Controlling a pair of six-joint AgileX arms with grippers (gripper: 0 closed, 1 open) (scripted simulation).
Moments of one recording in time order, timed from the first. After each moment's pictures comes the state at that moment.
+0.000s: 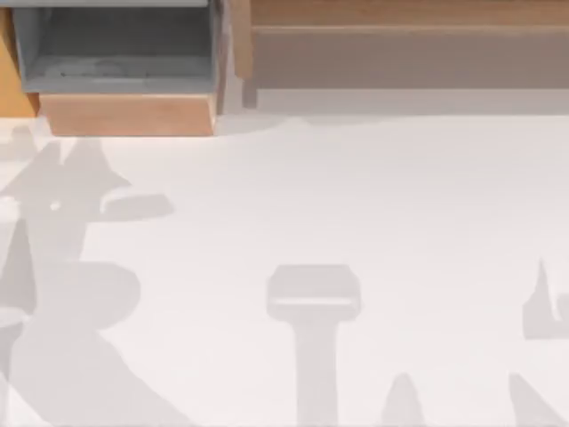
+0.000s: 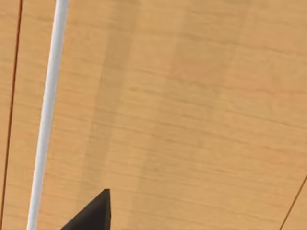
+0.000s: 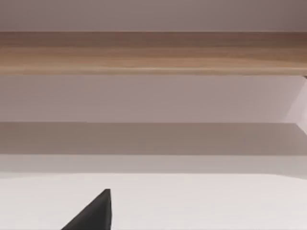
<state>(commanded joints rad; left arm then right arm) 0.37 1.96 0.93 1.00 0.40 1.36 0.00 0.00 0.00 0.00 0.00 0.00</state>
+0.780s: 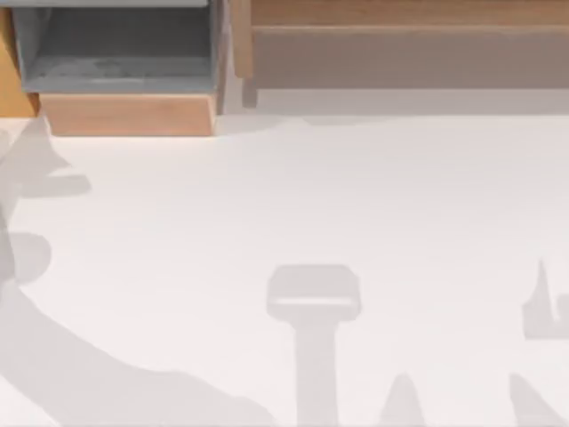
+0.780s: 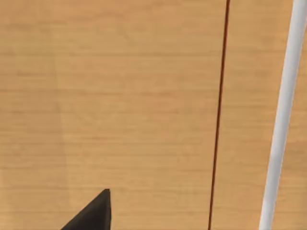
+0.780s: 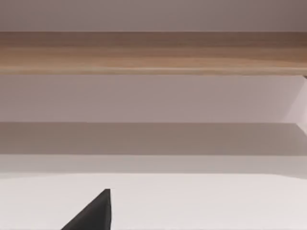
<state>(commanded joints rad) 0.41 2.28 1.10 1.17 0.46 1.58 0.00 0.00 0.00 0.00 0.00 0.00</state>
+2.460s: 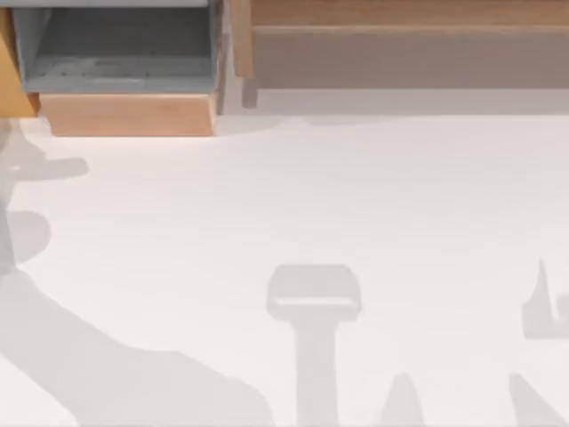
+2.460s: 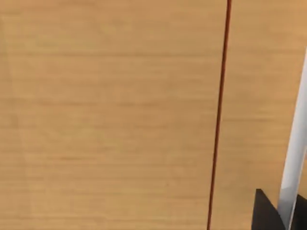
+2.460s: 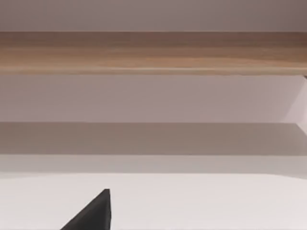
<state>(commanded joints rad) 0.39 2.33 1.21 1.11 0.44 1.58 0.00 0.00 0.00 0.00 0.00 0.00</state>
